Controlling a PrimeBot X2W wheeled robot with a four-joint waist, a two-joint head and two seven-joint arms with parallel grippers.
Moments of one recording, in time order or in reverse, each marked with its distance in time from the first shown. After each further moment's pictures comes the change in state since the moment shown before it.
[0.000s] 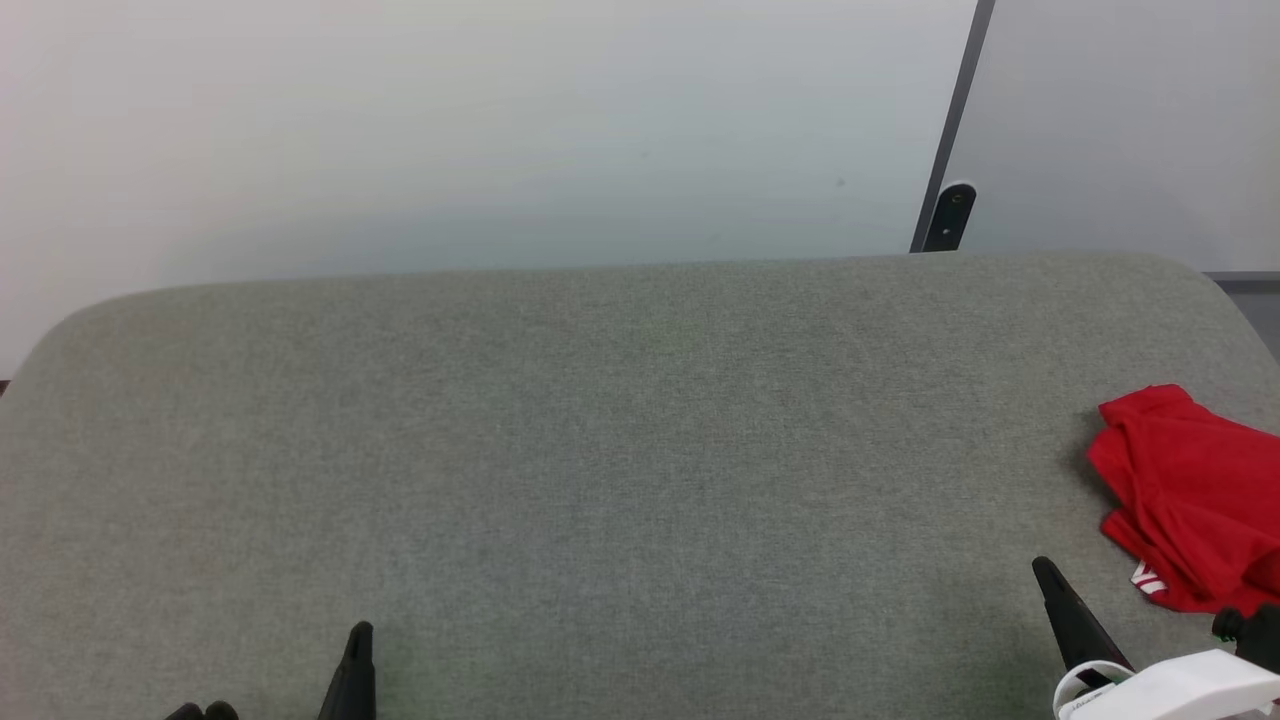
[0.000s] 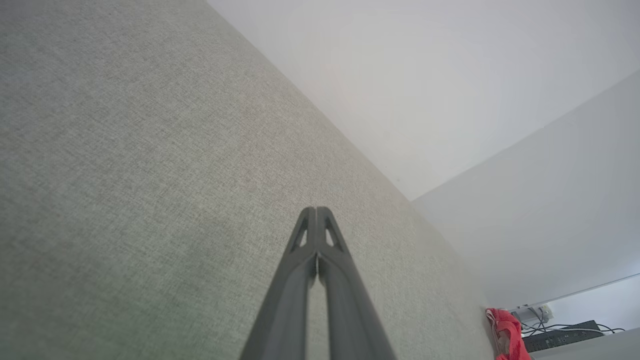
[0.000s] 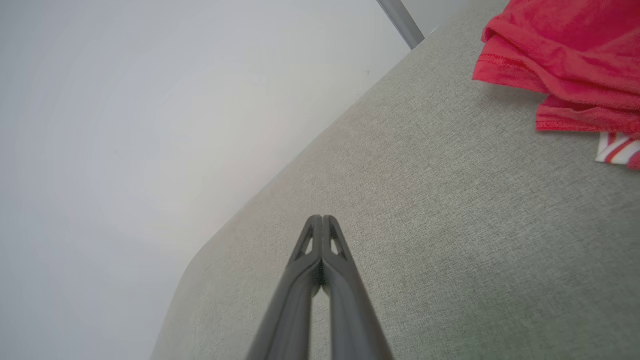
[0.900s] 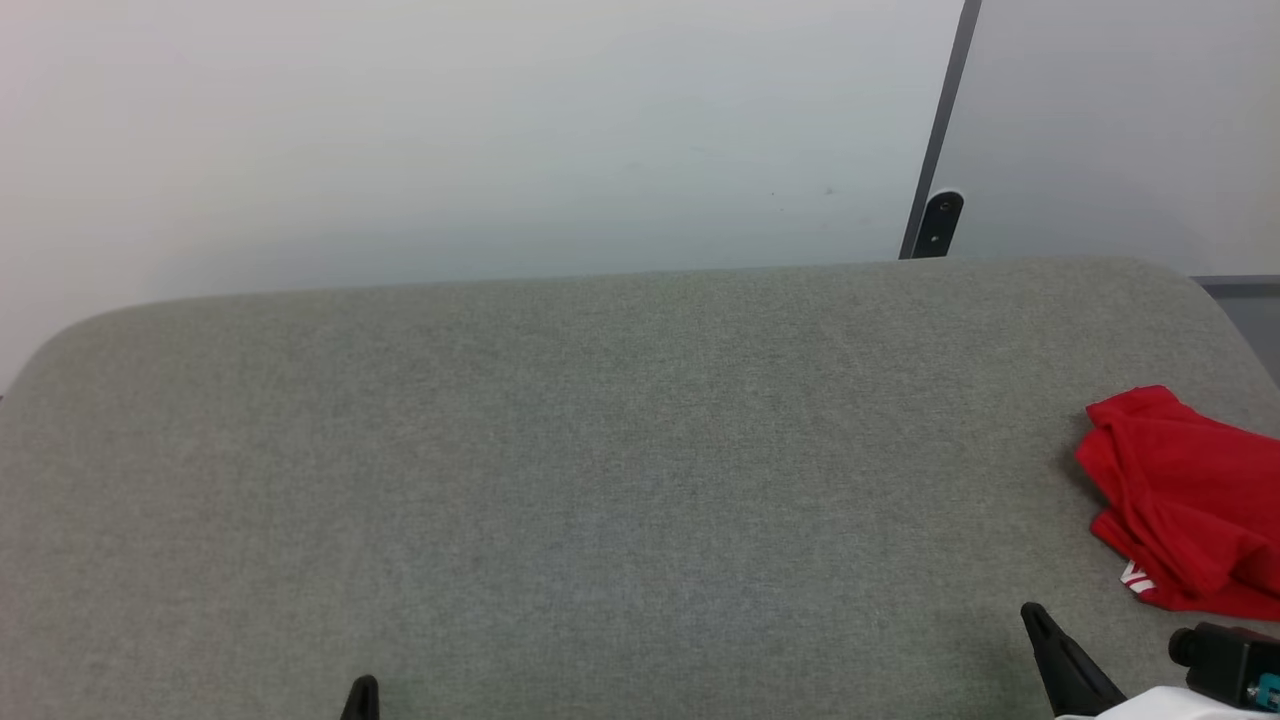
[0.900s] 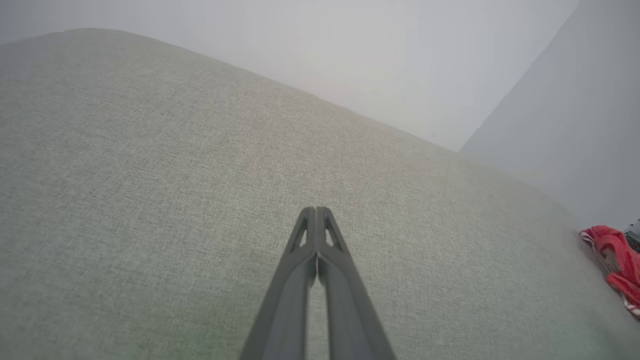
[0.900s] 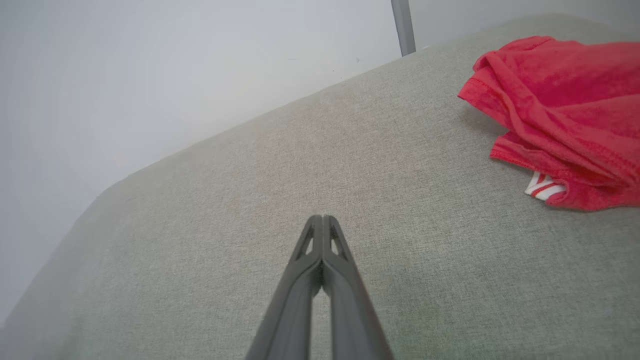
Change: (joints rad) left arm 0.119 0.009 -0.036 -0.052 0.400 0.027 -0.103; right arm 0.073 -0.025 0.042 -0.062 -0.366 0.000 0.005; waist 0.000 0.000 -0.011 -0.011
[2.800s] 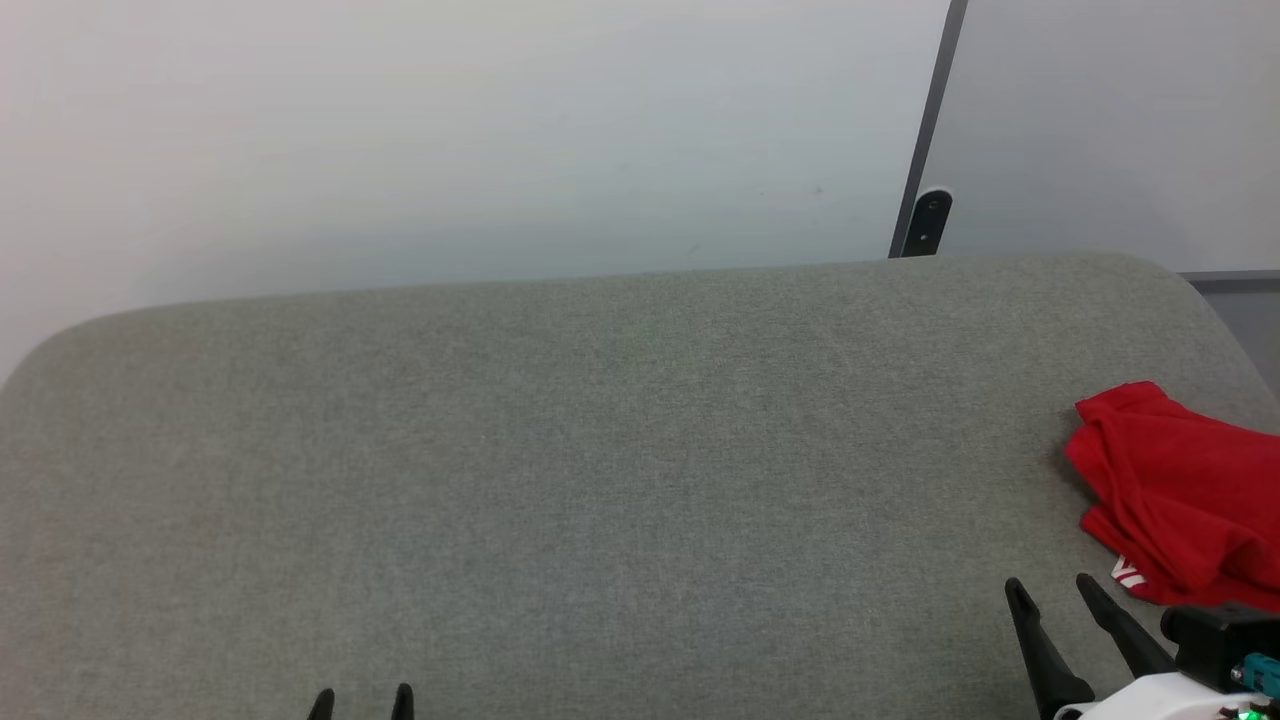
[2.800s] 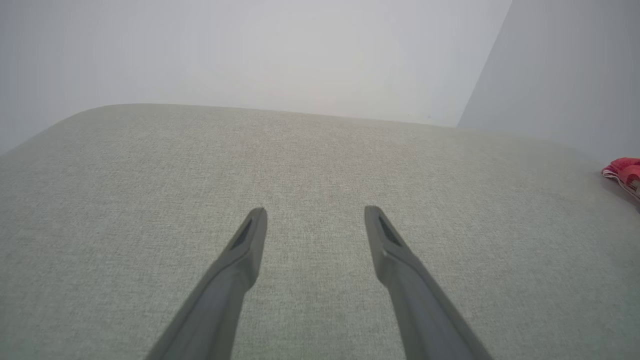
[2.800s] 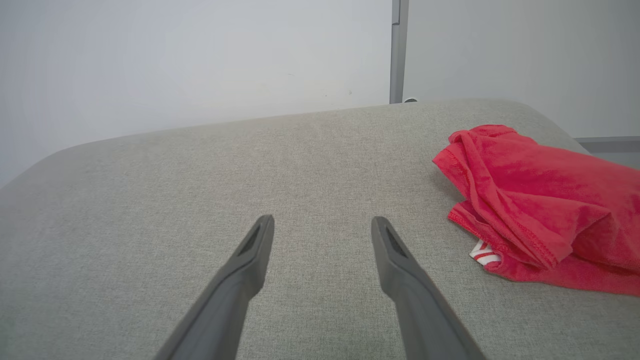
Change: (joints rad) left arm 0.048 0.008 0.016 -0.035 0.251 -0.034 -0.071; right arm -0.005 -0.031 0.003 -0.076 -0.219 0.000 -0.004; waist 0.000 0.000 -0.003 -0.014
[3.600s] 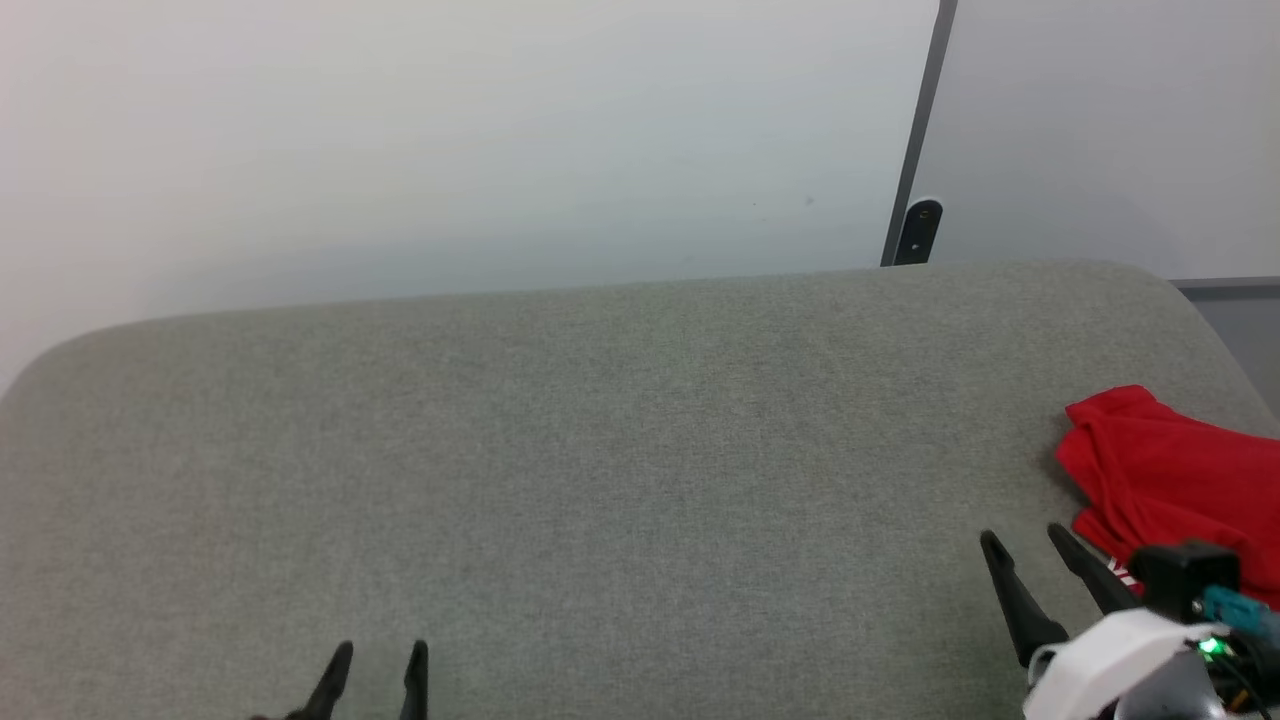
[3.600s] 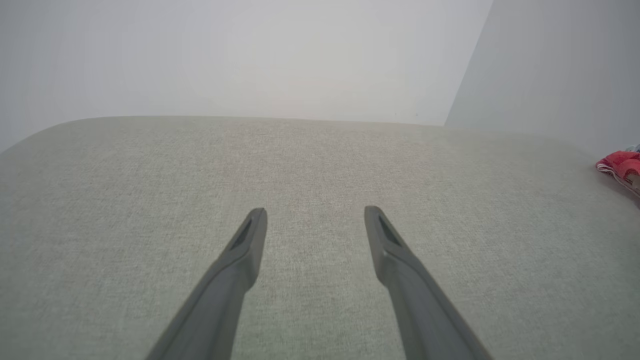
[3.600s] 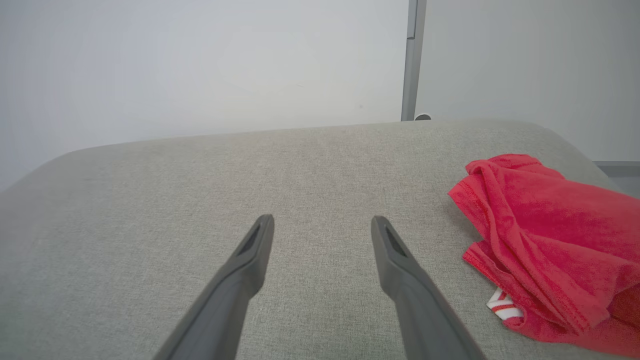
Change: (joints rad) left arm -0.173 0.032 -0.018 0.182 0.000 -0.049 0.000; right arm -0.206 -0.079 0.123 0.261 0.077 0.000 -0.101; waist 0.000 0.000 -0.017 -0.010
